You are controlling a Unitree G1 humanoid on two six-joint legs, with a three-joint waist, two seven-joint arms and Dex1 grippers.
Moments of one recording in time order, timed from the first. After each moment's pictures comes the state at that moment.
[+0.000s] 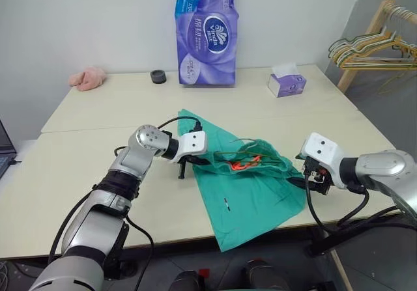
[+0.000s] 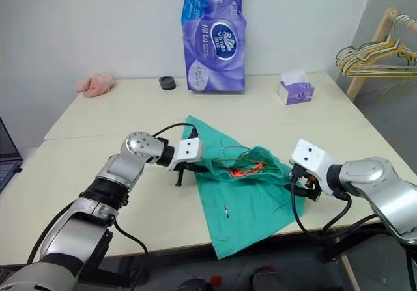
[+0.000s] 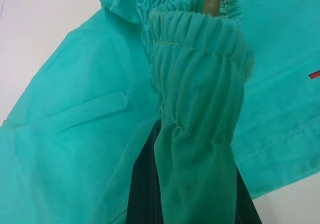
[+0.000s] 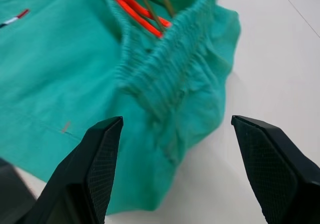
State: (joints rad) left arm -0.77 0.51 -0.32 0.54 0.10 -0.06 -1.30; right arm -0.34 -1.01 0.16 -0.54 0.34 0.98 0.74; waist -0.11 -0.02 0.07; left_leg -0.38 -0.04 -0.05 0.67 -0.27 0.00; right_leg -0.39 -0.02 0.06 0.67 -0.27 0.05
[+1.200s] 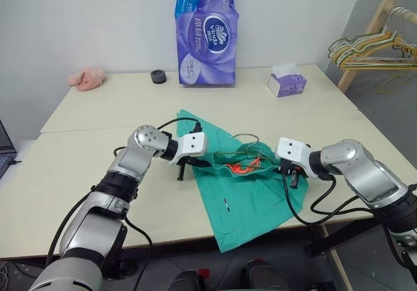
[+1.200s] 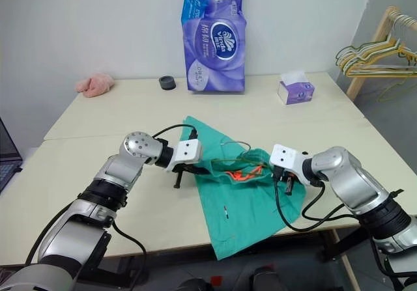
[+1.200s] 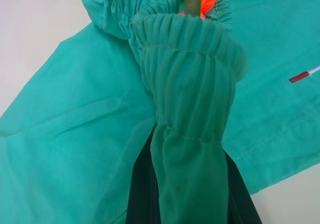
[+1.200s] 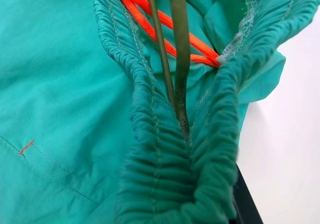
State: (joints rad) left arm -0.76 0.52 -0.31 0.50 0.07 -0.04 -1.34; right arm -0.56 -0.85 0.44 -0.19 0.05 0.70 1.00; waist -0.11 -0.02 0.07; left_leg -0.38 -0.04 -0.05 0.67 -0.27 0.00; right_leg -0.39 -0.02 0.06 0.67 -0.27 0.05
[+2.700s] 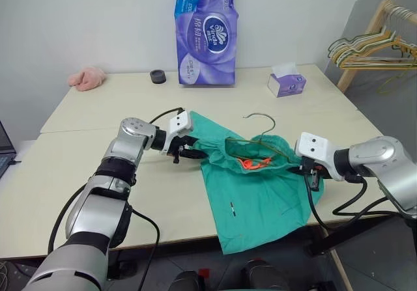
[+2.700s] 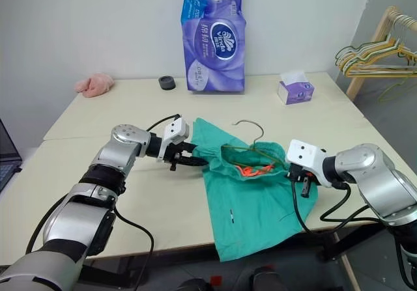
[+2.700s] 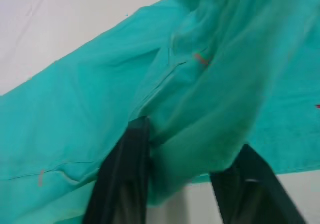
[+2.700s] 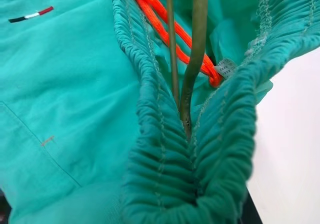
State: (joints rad) left arm -0.94 0.49 -0.20 0.91 -0.02 -0.02 -1.36; right arm -0.45 -1.00 0.24 -0.43 0.17 0.84 1.04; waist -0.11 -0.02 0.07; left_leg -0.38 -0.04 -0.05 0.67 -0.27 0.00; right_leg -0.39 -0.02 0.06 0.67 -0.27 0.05
